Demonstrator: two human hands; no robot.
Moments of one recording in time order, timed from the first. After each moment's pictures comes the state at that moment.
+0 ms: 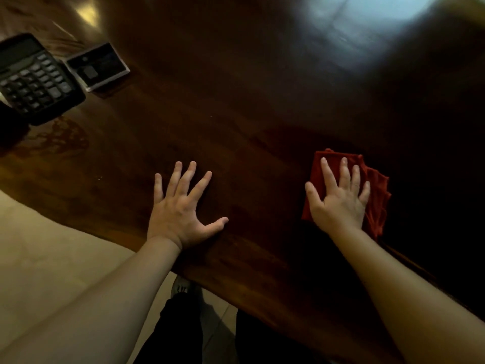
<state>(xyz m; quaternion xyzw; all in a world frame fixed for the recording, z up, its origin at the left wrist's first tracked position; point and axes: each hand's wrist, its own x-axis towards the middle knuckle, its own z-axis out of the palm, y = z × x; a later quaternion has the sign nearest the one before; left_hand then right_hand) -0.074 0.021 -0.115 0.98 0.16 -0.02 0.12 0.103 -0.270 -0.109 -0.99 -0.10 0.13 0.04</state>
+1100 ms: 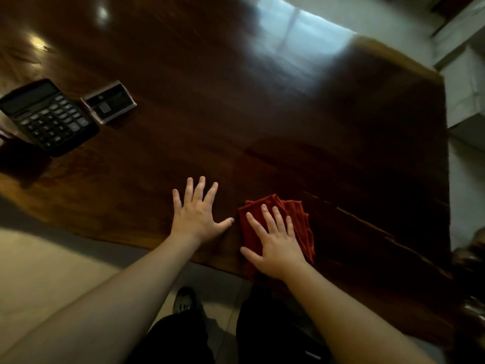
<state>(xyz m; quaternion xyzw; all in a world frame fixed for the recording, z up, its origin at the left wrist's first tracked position) -0.081 0.037 -0.103 0.97 0.12 -0.11 0.16 -0.064 -0.197 -0.090 -0.94 -0.24 0.23 0.00</state>
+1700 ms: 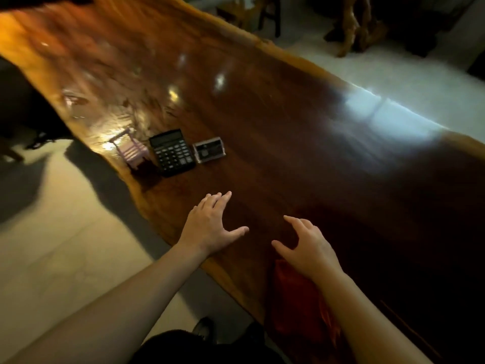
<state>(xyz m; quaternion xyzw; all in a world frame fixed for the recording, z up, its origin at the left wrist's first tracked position) -0.112 0.097 0.033 0.93 0.28 0.01 0.22 0.024 -0.125 0.047 -0.91 -0.31 0.20 0.17</state>
